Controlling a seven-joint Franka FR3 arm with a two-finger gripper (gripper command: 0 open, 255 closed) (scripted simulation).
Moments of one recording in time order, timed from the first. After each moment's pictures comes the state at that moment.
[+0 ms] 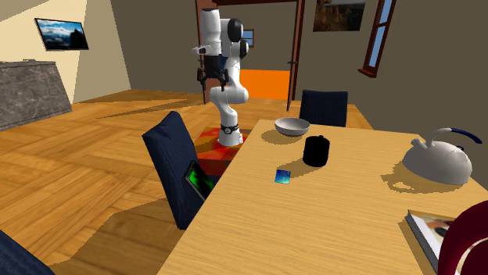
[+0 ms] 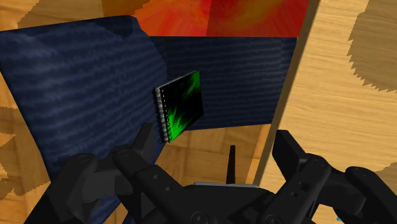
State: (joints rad) arm 0.02 -0.83 -0.02 -2.40 -0.03 1.57 0.06
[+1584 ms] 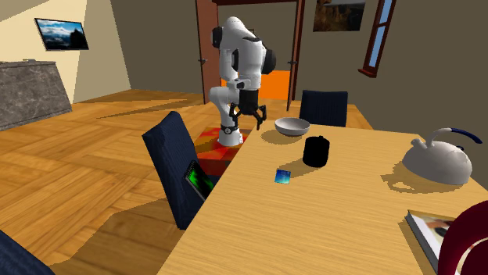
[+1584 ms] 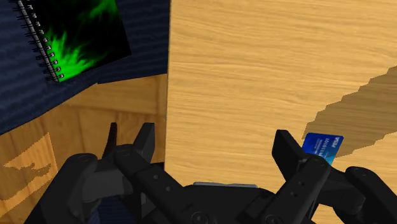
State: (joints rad) arm 0.07 -0.19 0.29 -2.19 -0.01 2.07 0.48
